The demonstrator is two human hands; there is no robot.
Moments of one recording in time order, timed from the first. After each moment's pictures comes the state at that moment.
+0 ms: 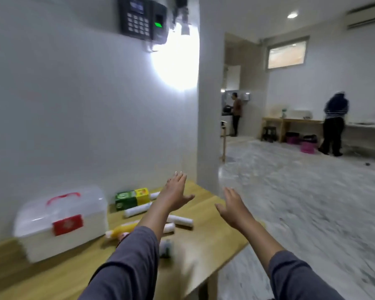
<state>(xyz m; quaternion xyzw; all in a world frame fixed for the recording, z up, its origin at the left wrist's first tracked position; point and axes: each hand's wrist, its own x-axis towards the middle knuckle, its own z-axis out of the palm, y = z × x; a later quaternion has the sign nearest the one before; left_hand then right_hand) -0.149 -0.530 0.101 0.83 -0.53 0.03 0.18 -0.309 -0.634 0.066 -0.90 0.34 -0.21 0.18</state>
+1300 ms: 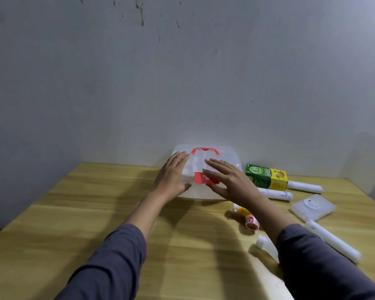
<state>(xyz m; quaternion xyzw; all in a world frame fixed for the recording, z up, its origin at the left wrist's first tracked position) 0.025 -0.256 0.022 0.93 -0.24 0.19 0.22 -0.018 -0.464 0.033 -0.92 -0.29 -0.27 0.06</state>
